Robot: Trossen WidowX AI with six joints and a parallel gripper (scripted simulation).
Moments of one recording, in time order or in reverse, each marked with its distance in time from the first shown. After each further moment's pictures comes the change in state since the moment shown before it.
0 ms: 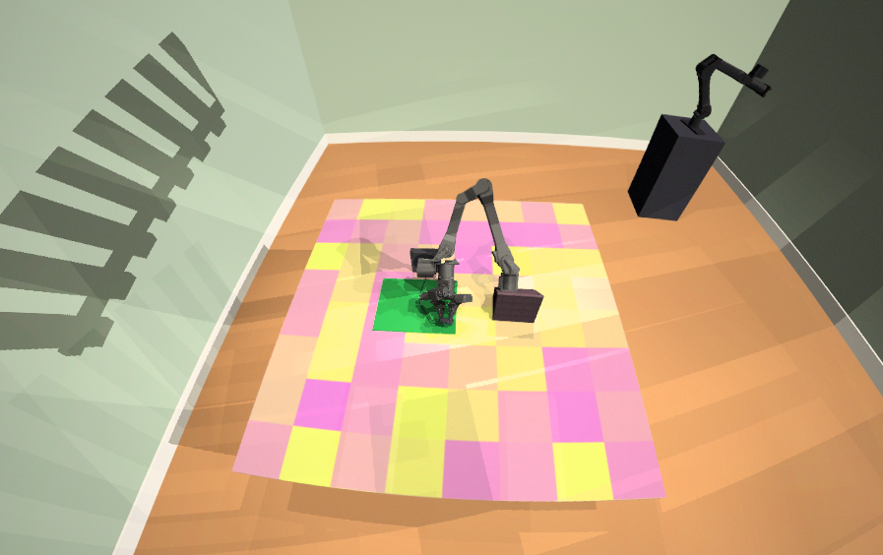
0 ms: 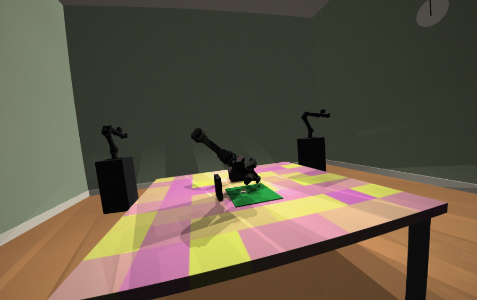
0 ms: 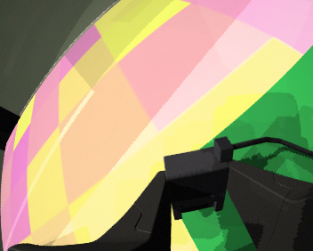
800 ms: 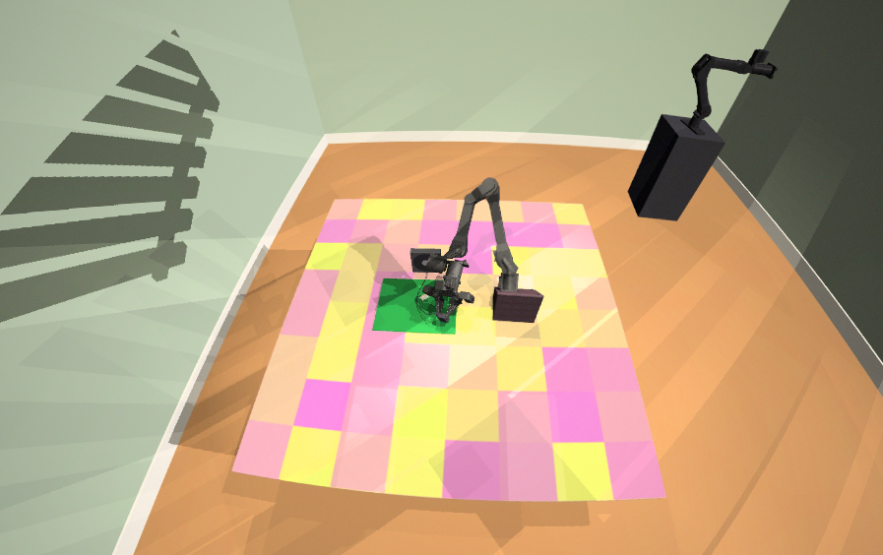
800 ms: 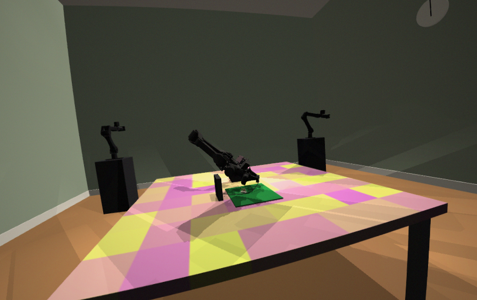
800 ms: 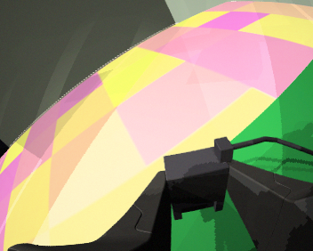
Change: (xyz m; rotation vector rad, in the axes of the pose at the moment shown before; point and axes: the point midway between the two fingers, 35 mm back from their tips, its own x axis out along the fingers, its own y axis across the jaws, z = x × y) arm -0.012 -0.005 -0.002 -0.107 -0.324 -0.095
